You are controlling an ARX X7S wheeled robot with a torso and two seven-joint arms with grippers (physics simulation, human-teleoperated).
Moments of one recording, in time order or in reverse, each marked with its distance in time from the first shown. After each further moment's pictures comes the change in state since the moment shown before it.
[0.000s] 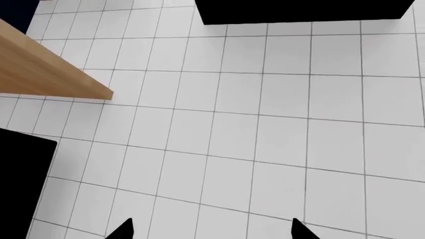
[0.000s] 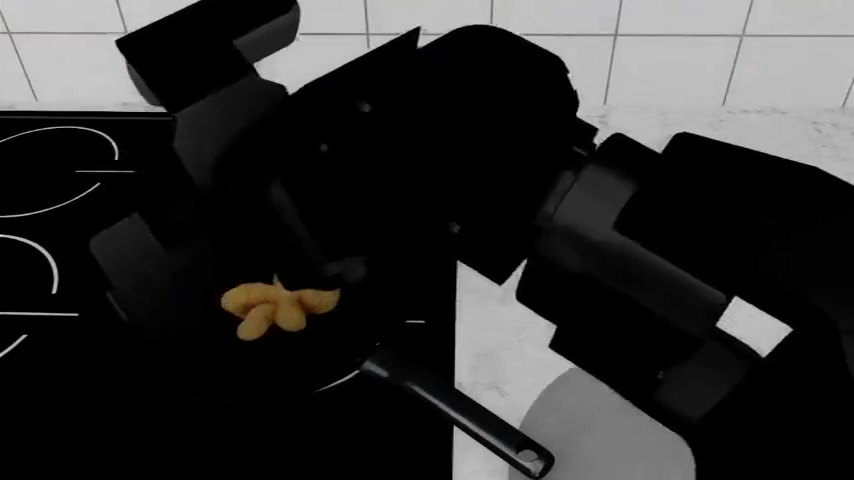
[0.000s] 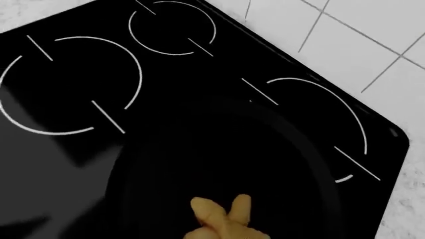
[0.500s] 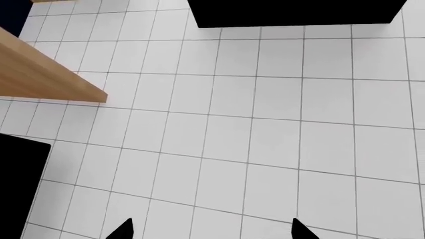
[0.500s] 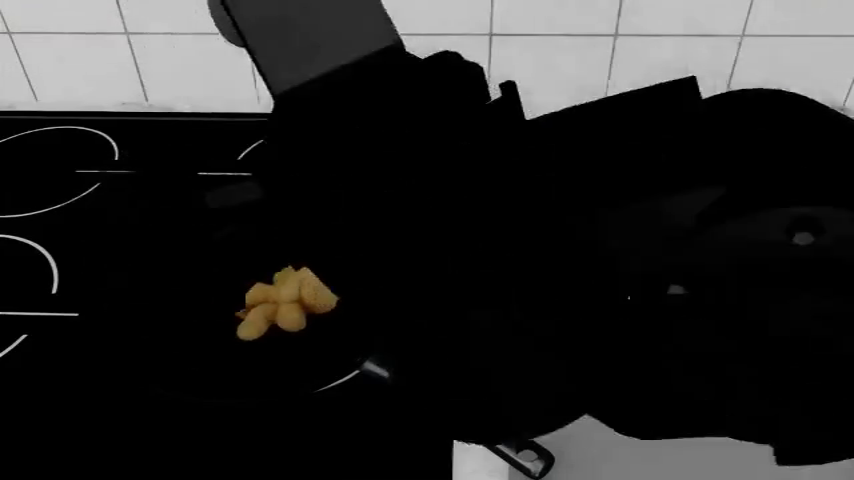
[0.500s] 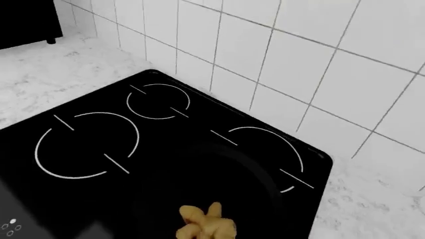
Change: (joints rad) left arm -0.003 -0.008 0.017 0.047 -0.005 -0.032 -0.023; right arm -0.001 0.421 0.225 -0.667 0.227 -0.168 0.446
